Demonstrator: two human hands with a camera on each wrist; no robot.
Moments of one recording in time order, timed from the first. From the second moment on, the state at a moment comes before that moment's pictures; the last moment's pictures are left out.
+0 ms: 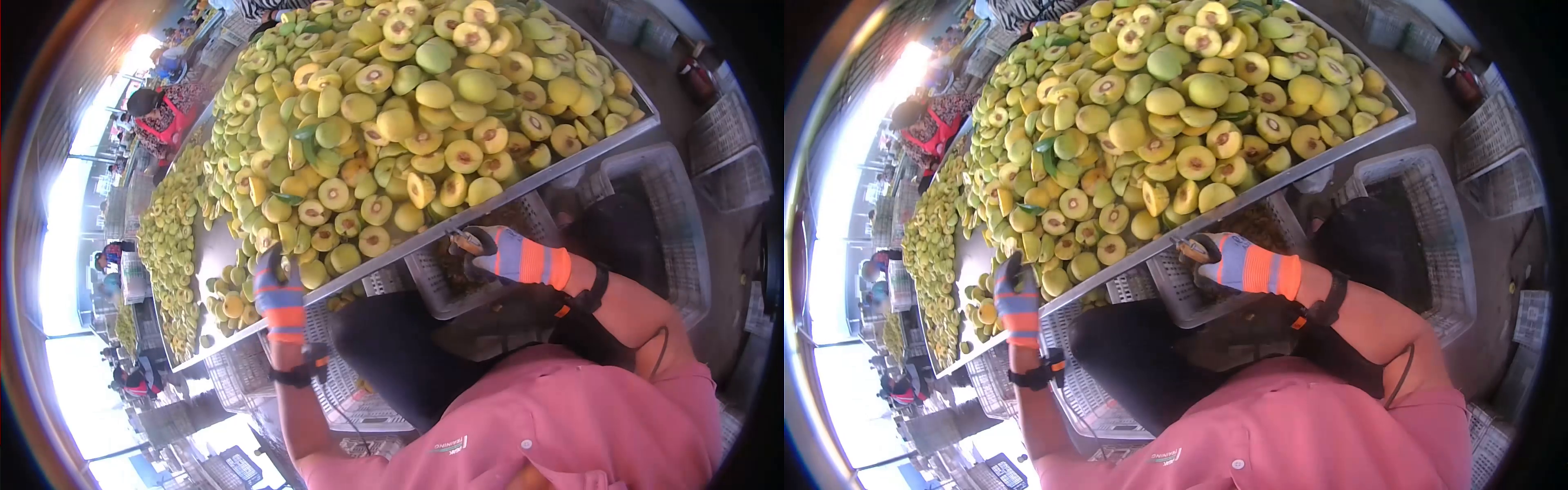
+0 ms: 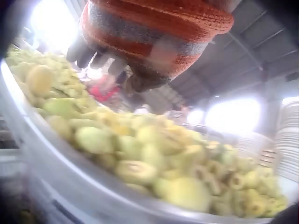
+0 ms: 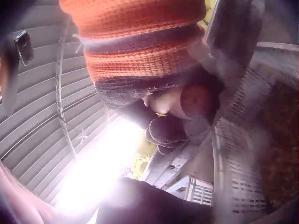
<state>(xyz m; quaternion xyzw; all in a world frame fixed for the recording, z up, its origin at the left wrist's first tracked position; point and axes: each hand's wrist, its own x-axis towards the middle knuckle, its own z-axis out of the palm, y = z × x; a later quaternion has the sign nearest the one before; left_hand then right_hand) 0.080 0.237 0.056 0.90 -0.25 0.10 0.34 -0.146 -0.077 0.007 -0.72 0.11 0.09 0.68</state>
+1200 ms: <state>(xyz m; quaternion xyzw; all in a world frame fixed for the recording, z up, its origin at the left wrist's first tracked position) -0.050 0.083 0.048 0.83 -0.37 0.01 0.41 -0.150 -0.092 0.010 -0.52 0.12 -0.08 0.84</state>
